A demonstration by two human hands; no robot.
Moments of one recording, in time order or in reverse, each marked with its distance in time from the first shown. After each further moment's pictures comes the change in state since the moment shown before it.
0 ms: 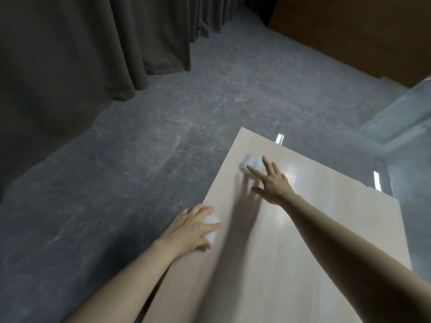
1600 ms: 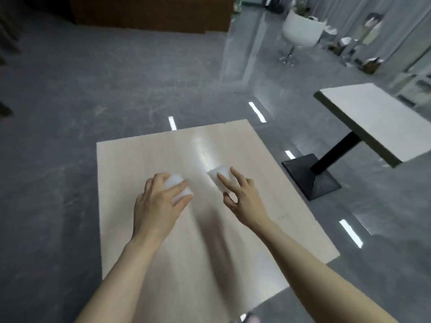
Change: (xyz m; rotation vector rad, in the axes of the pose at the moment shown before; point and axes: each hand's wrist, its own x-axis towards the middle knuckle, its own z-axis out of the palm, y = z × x) left_hand 0.049 0.166 -0.068 -0.161 0.382 0.258; right_hand -0.256 0.035 0.045 0.514 0.539 0.592
